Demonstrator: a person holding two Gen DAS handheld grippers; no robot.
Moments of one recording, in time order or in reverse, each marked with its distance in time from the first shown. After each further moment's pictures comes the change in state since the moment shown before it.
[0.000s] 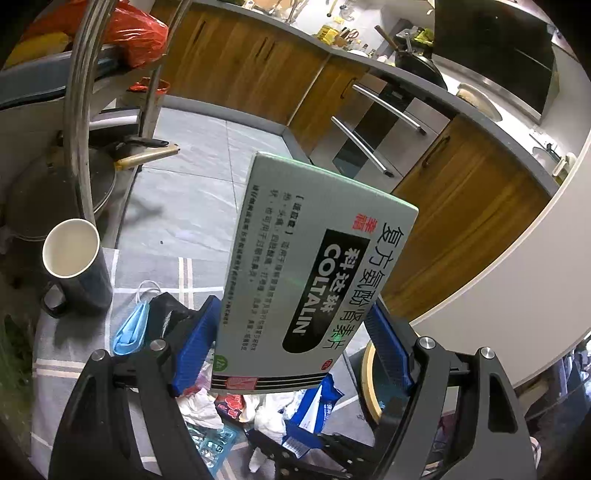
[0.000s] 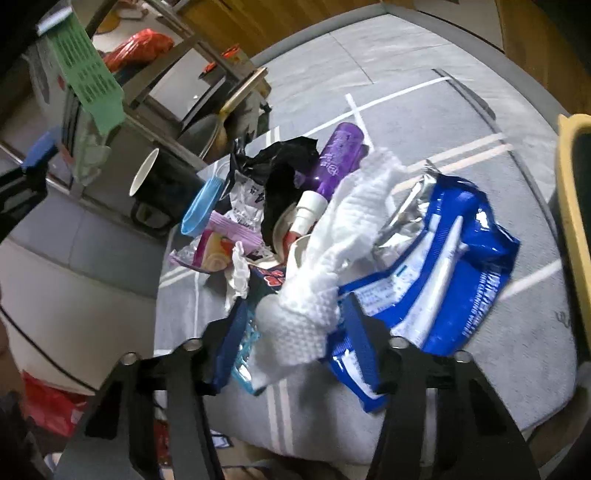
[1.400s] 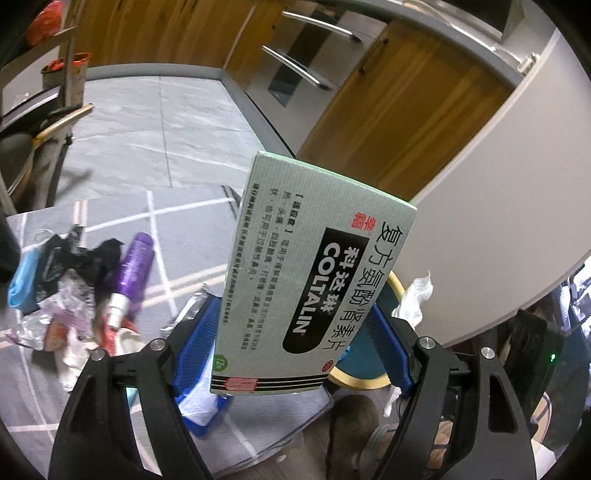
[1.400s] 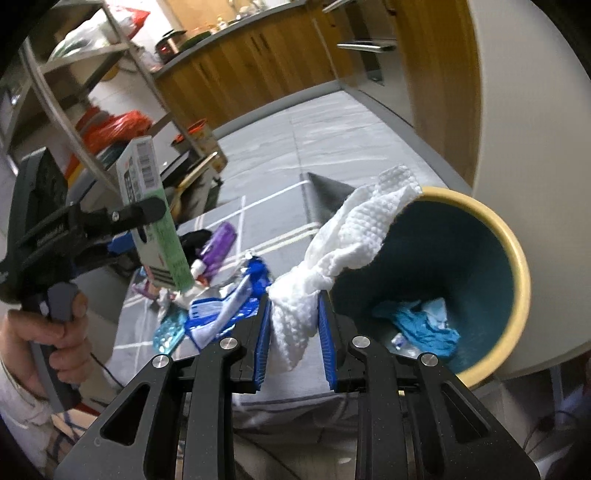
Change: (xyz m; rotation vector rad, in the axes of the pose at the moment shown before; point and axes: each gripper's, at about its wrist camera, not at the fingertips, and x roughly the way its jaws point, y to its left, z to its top) left arm 0.073 -0.109 -0.083 0.158 0.236 -0.129; right arm -0.206 -0.129 -0.032 -0.026 -0.288 -0.164
